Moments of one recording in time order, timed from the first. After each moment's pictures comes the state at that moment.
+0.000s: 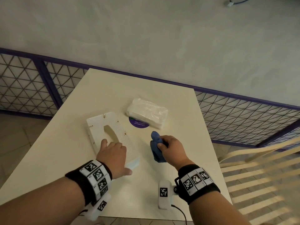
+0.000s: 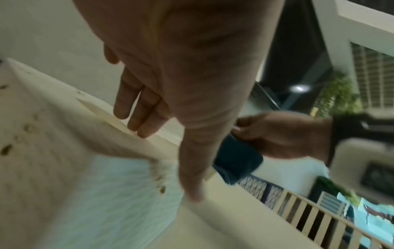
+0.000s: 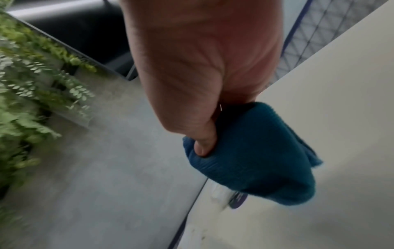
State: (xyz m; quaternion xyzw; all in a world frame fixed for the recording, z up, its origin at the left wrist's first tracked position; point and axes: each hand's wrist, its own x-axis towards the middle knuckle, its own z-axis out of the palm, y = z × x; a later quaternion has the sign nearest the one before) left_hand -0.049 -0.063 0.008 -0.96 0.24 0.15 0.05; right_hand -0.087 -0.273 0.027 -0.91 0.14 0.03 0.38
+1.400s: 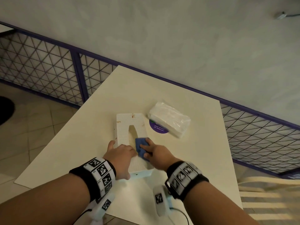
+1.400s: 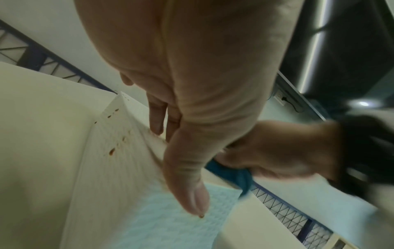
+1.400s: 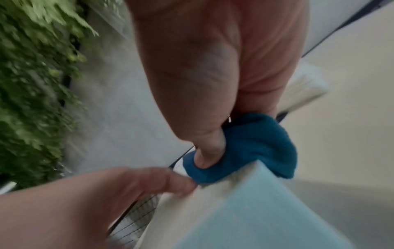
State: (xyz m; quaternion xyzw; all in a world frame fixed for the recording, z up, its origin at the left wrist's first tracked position) left_hand -0.040 -0.021 0.003 -0.95 0.24 0.22 -0.02; right_hand -0.028 -0.201 -0.001 -0.95 -0.13 0.26 0.15
